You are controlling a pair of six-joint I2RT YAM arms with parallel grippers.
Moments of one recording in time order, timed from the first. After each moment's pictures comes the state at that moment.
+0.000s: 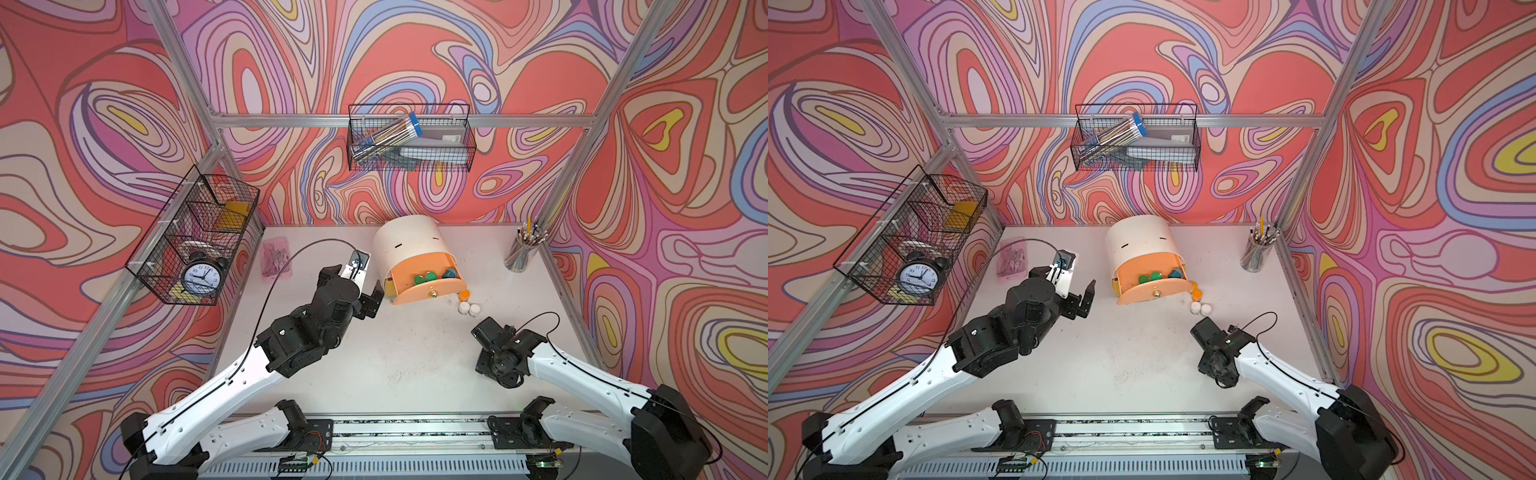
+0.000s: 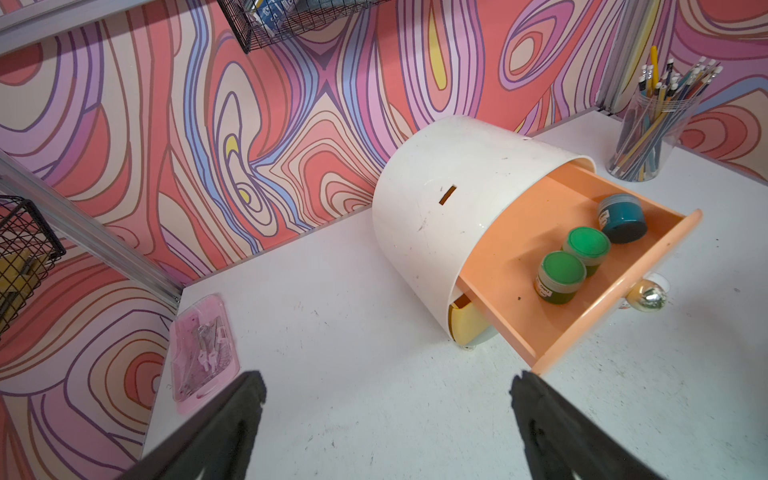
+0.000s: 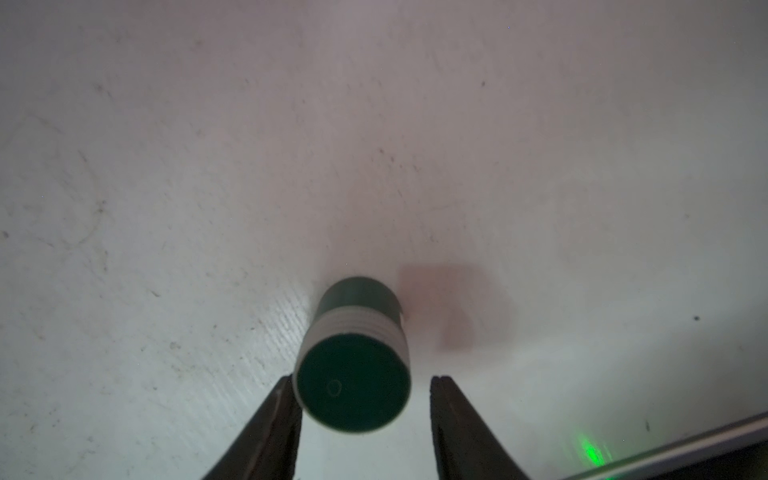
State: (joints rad) left arm -0.88 0.98 1.11 -0.54 -0.62 -0.02; right arm 0.58 1.11 0.55 -0.90 0.15 1.05
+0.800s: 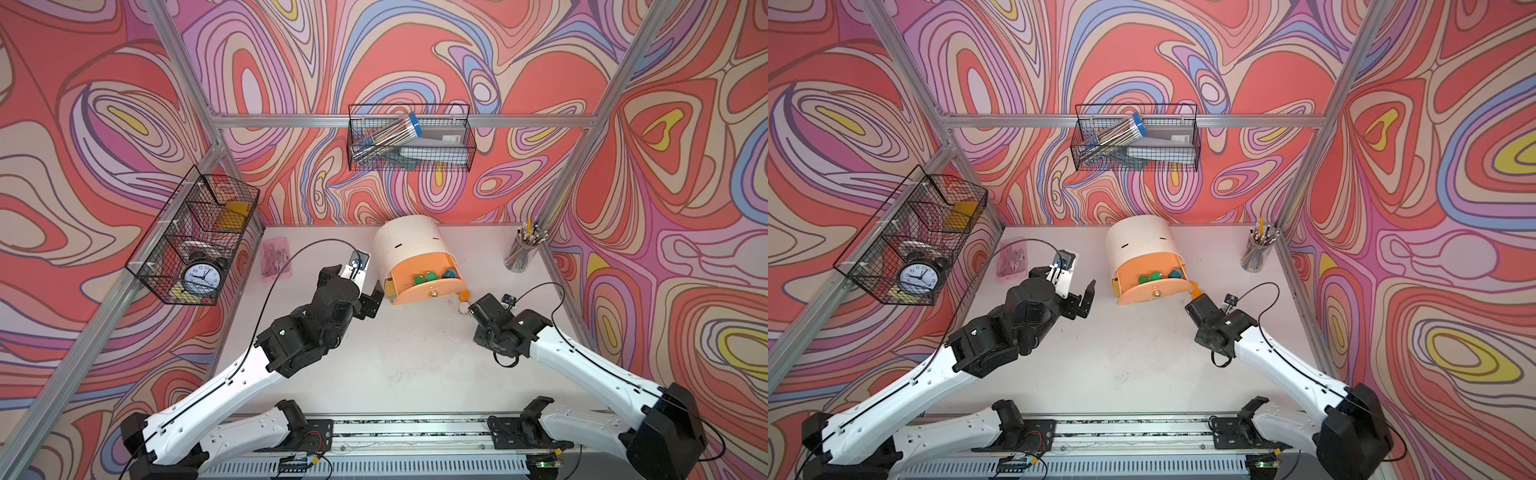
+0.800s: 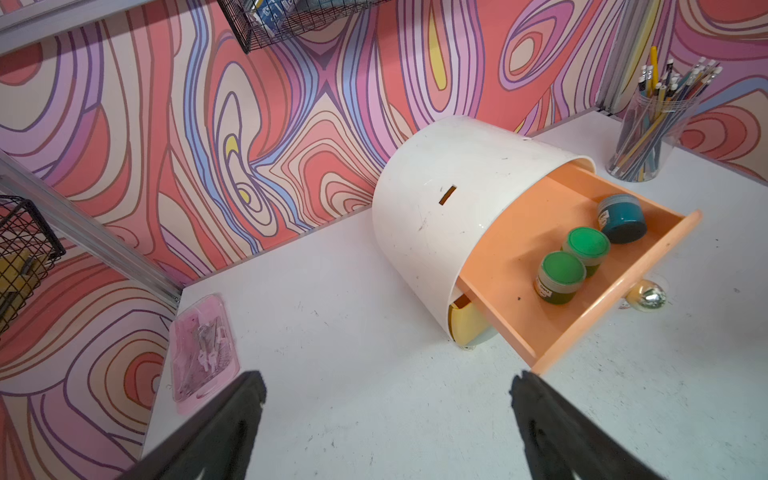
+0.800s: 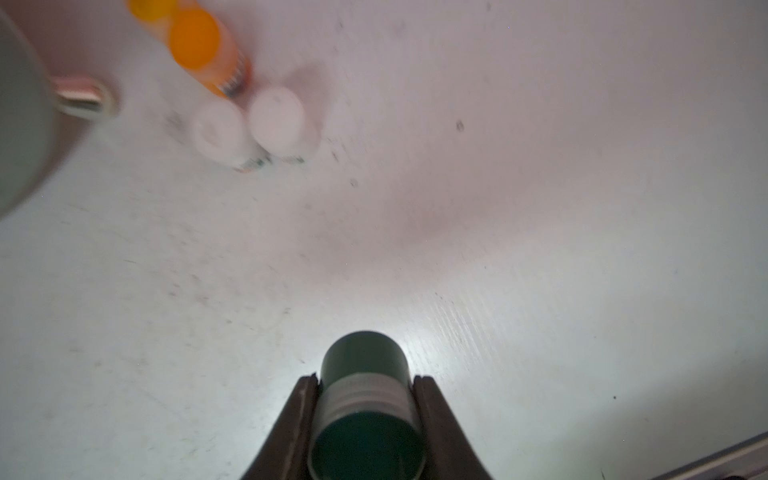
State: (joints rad) left arm -0.88 0.98 1.11 -0.54 -0.62 -0.02; right arm 0.58 1.12 0.90 -0.97 0.37 0.95
